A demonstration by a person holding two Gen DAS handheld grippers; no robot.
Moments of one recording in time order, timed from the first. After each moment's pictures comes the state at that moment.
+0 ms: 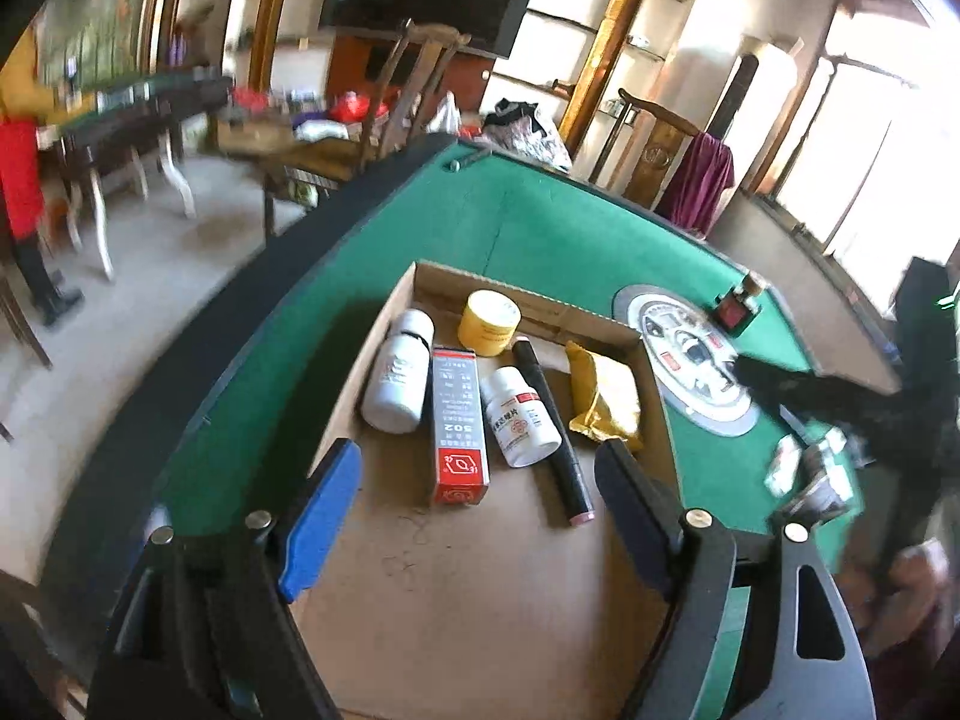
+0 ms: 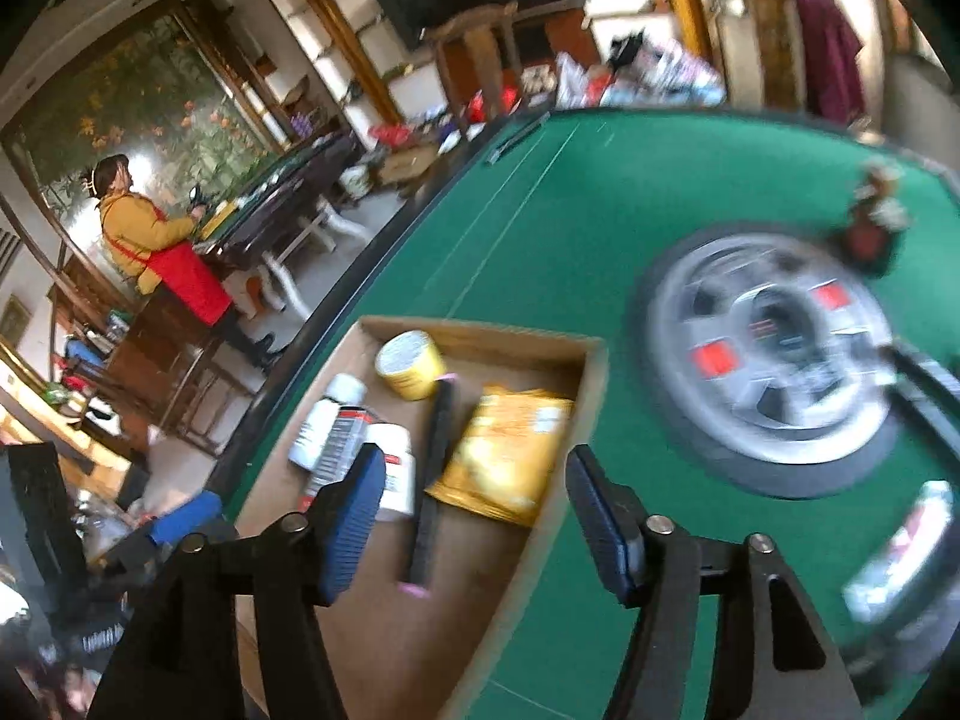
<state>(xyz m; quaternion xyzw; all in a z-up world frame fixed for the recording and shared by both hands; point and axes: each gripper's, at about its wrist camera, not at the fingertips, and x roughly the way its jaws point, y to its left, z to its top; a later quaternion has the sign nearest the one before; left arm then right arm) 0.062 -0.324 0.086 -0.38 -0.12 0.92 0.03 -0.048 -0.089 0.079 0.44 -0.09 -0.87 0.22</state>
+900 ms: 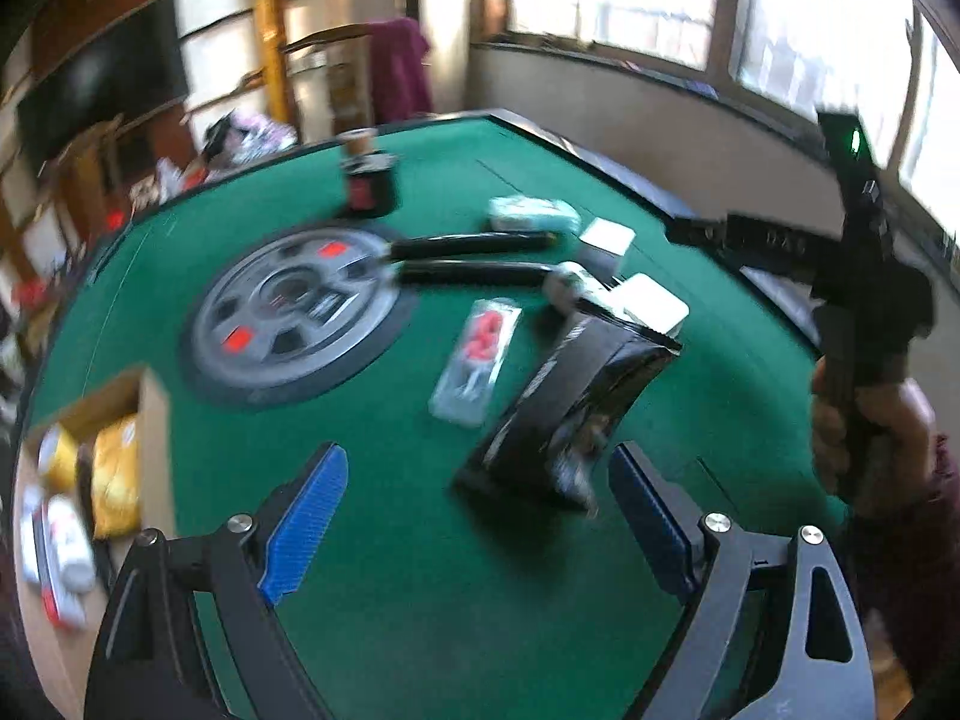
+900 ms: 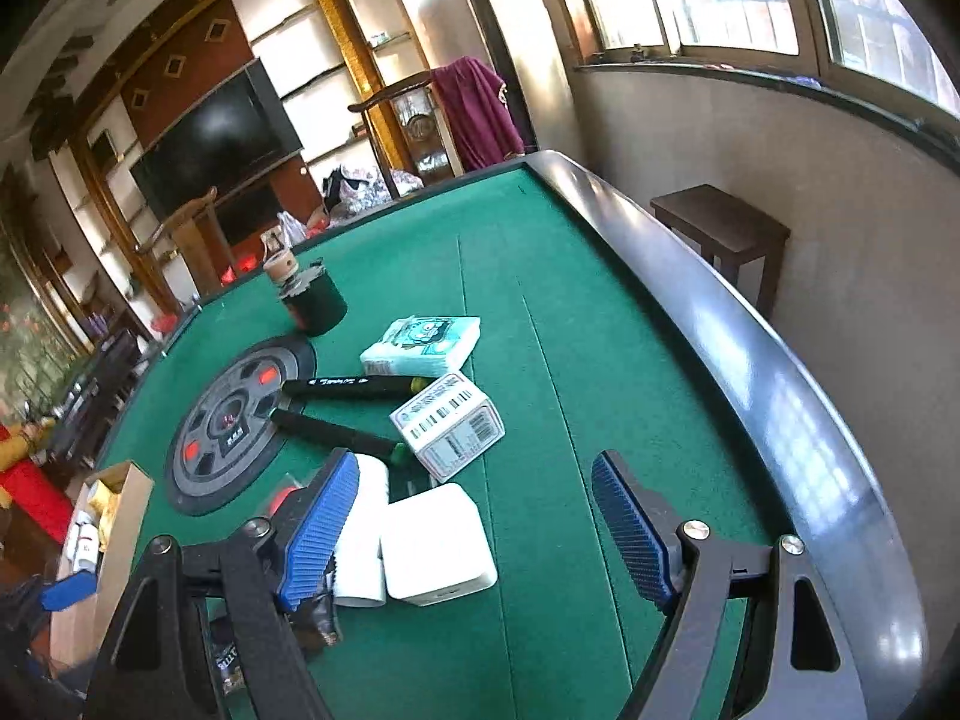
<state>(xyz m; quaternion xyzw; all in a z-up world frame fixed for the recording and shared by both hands) 0.053 0.003 0.063 -0.39 0.14 0.86 0.28 0.044 0.250 0.050 0.34 -0.19 -0.92 -0.06</state>
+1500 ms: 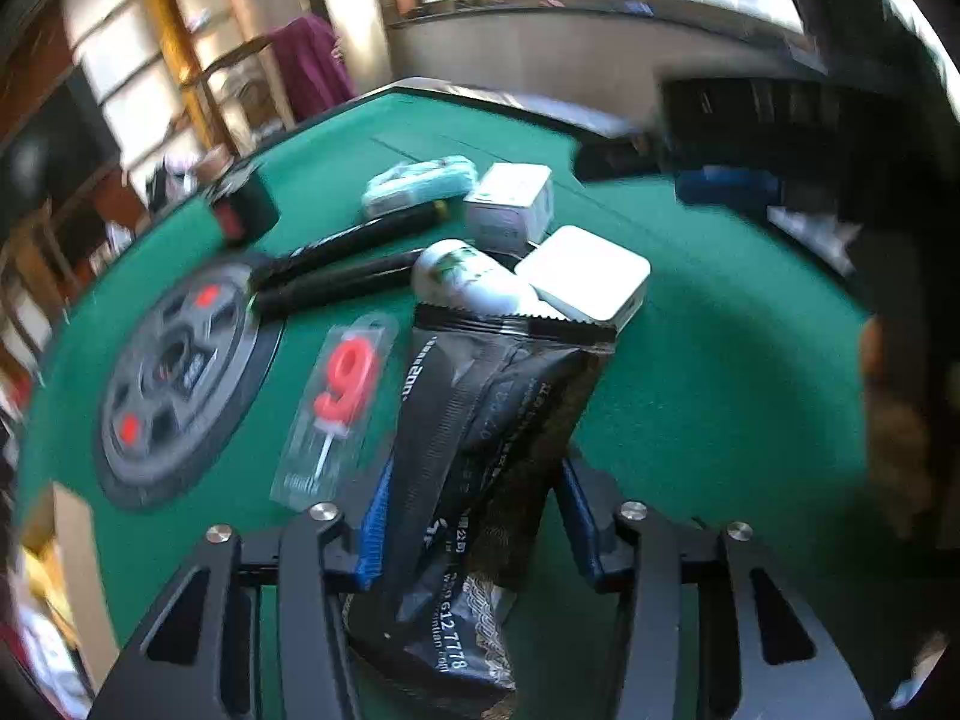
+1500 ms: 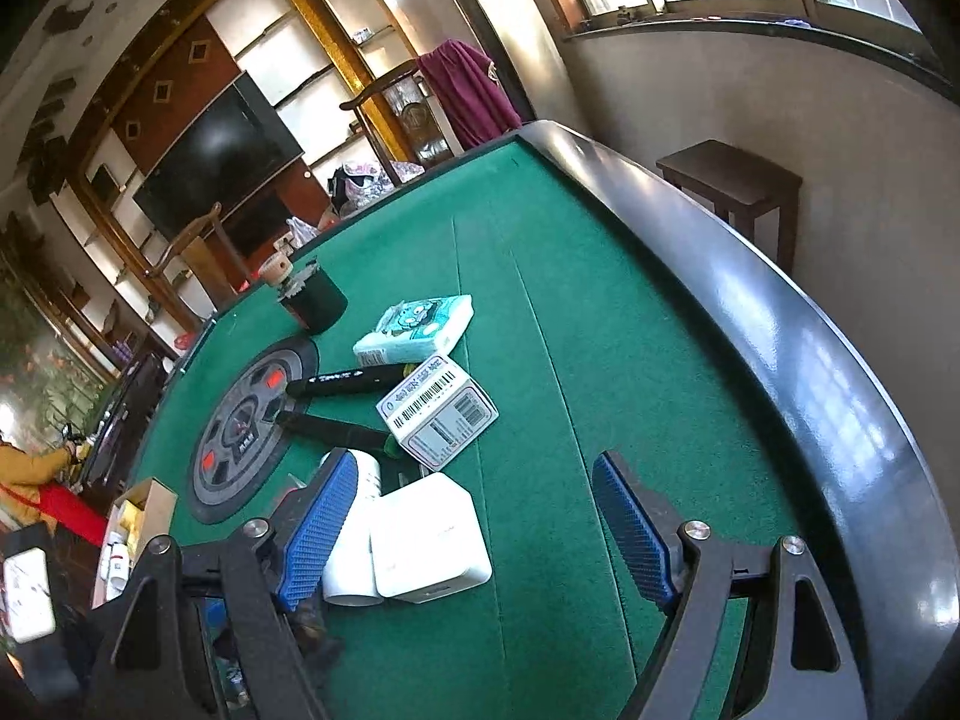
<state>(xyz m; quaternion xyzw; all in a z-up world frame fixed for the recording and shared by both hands) 0.044 0.078 0.022 -0.40 0.20 0.84 0.31 0.041 0.267 0.034 0.35 -0.24 -0.90 -0.04</state>
